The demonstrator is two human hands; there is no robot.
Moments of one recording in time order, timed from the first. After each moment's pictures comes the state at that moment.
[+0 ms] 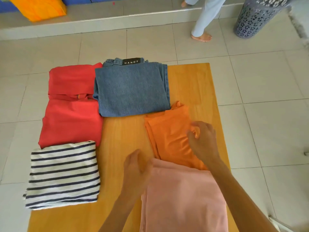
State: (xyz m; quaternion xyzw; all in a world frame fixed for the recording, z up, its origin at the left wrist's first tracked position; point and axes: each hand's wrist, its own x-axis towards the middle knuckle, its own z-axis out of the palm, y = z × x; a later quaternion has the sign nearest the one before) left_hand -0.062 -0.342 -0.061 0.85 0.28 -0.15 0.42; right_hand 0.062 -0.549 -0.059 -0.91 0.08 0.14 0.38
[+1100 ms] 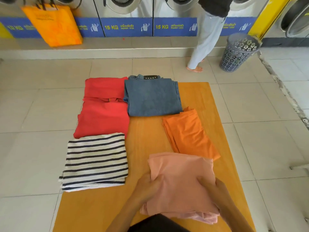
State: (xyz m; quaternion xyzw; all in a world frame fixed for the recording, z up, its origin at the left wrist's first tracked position) left_hand -0.159 -0.293 -0.026 0.75 0.24 -0.29 0.54; right_hand -0.143 -0.541 -0.030 -0.78 0.30 0.27 0.49
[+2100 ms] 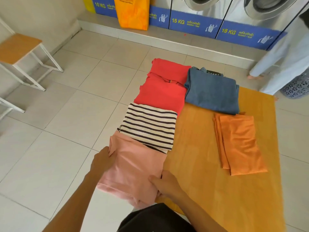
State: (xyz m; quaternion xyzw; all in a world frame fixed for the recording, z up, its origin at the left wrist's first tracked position) left_hand -0.312 -0.051 -0.065 0.80 0.48 -0.14 0.32; right_hand -0.236 -0.295 -0.080 -0.78 0.04 0.51 0.36
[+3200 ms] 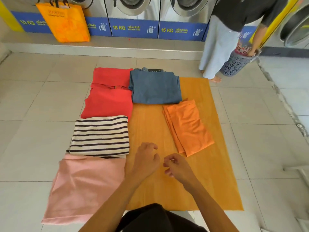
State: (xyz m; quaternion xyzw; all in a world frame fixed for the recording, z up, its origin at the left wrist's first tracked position) left_hand -0.172 -0.291 -0.056 0.92 0.09 -0.08 0.37; right_hand -0.166 -0.450 -0.032 -0.79 0.13 0.31 0.52
